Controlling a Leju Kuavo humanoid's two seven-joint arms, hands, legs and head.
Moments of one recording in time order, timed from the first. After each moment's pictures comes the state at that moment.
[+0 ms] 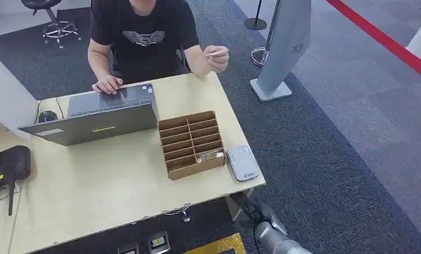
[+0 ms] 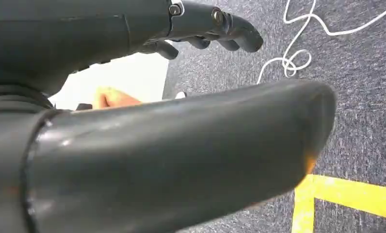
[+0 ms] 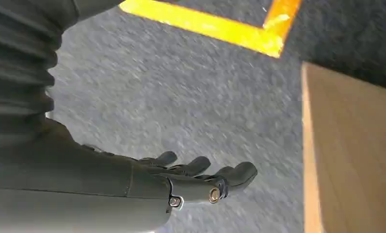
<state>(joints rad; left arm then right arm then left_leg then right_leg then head) -0.07 -0.14 -0.27 -0.21 0.00 0.66 0.34 -0.27 0.02 -0.18 -0.45 0.90 -0.37 0.18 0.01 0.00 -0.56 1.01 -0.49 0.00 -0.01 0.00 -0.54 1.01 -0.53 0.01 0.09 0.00</state>
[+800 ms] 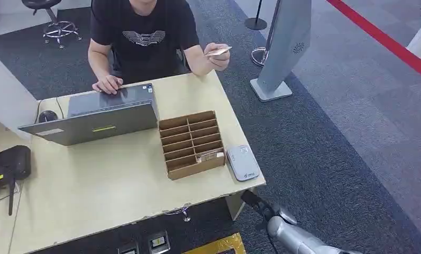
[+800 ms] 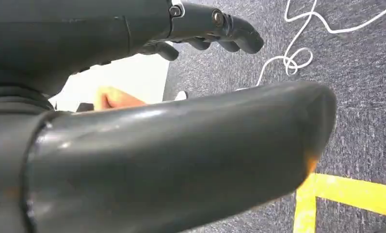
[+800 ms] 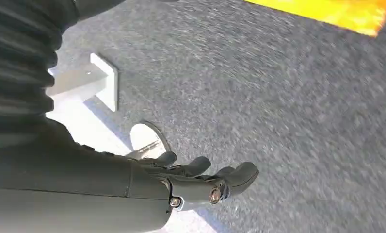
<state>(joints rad) -0.07 -0.14 -0.36 -0.21 0.09 0.67 0.34 -0.20 -0.24 0.48 -0.71 0.40 -0.30 0.60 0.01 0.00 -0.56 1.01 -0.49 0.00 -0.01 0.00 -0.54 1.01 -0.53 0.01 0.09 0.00</state>
